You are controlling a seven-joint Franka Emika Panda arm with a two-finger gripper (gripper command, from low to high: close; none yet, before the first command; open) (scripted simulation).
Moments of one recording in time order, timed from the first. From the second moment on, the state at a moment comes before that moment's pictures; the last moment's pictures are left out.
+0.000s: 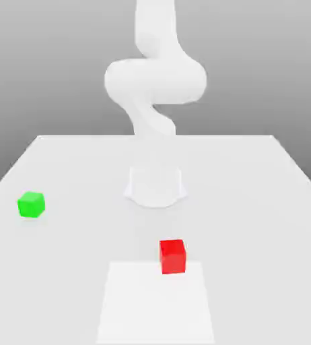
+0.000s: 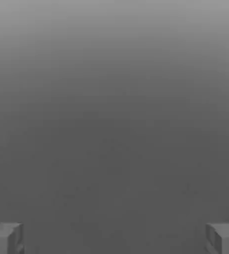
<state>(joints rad) 0.01 -0.74 0.01 -2.37 0.00 2.35 0.80</state>
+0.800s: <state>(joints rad) 0.09 0.12 0.02 -2.95 -0.04 3.07 0.82</state>
